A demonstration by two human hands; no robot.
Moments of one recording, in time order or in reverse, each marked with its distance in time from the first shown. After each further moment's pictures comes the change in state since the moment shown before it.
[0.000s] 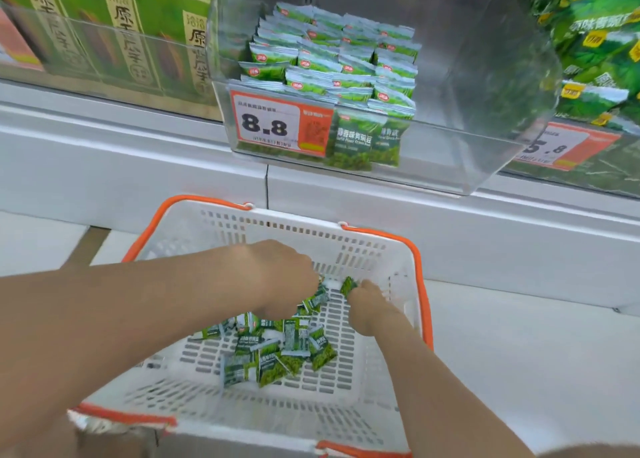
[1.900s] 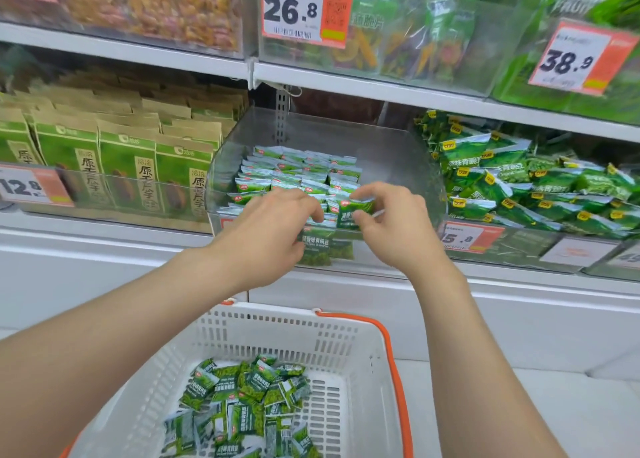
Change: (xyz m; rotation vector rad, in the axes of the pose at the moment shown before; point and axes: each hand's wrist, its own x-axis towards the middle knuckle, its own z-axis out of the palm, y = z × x) left_hand -0.061 -0.057 -0.099 -0.369 1.101 -0.186; right_hand -0.171 -0.002 -0.296 0.588 1.045 -0.126
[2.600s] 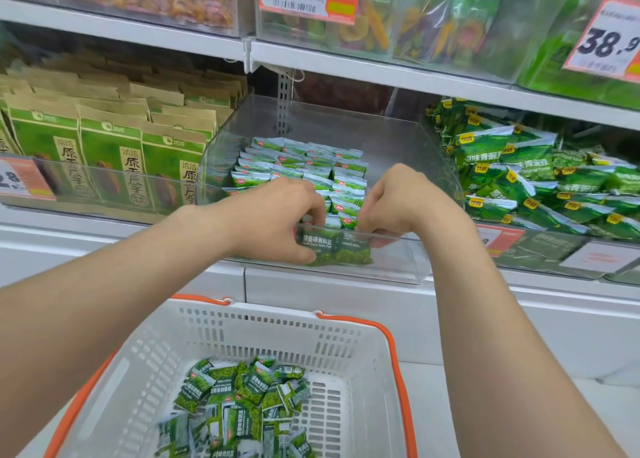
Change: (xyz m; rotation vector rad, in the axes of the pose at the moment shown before) left_hand 0.039 -0.024 0.000 0.028 -0.238 0.108; right_hand 0.048 -0.016 -0.010 -0.192 -0.389 0.304
